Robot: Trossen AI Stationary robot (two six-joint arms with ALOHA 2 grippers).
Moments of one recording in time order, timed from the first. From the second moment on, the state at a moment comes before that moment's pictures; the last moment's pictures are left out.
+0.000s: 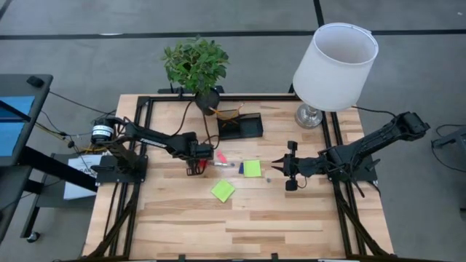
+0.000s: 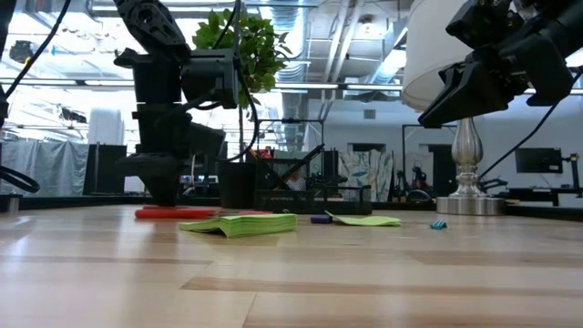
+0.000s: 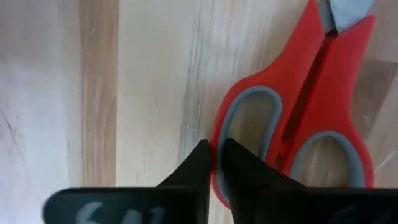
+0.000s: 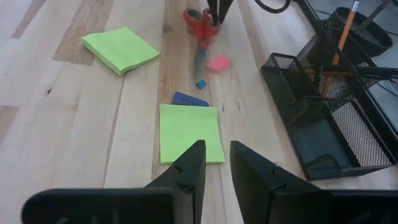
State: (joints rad) left arm 0.08 1.70 0.86 -0.63 -0.29 -0.08; right arm 0.35 1.05 0.46 -0.07 0.47 -0.02
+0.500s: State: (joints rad) left arm -0.01 1.71 0.91 -0.76 -0.43 -0.24; right arm 0.35 1.05 0.46 -0.07 0.47 -0.02
